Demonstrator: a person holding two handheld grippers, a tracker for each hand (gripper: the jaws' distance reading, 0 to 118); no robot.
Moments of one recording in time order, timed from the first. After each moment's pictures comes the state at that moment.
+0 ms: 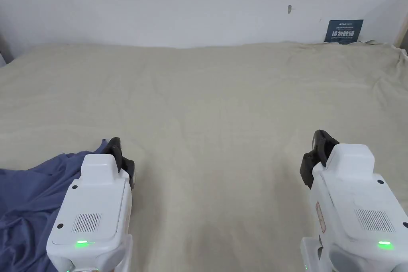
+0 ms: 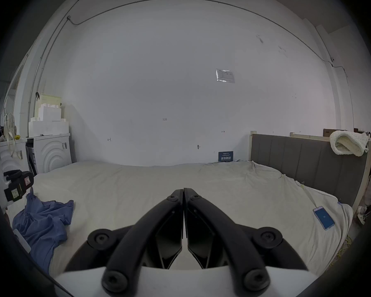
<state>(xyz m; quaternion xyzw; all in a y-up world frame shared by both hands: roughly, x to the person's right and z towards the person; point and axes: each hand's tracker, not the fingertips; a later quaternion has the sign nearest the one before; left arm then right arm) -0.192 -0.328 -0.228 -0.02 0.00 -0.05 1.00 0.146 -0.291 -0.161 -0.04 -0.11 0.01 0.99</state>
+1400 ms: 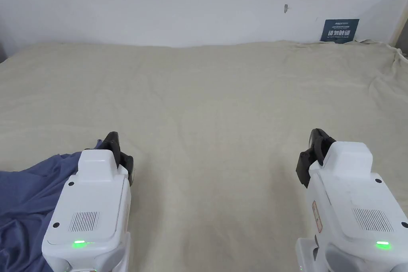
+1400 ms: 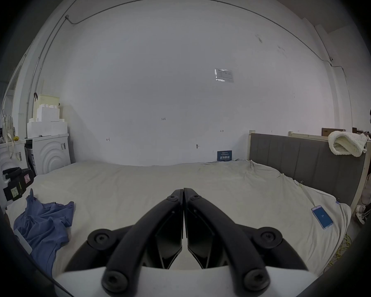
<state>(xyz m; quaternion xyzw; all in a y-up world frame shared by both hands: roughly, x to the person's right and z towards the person) -0.184 -0.315 -0.227 -0.01 -0.01 -0.05 1.00 0.141 -0.281 -0.159 -0.05 -0.11 0.00 0.99</state>
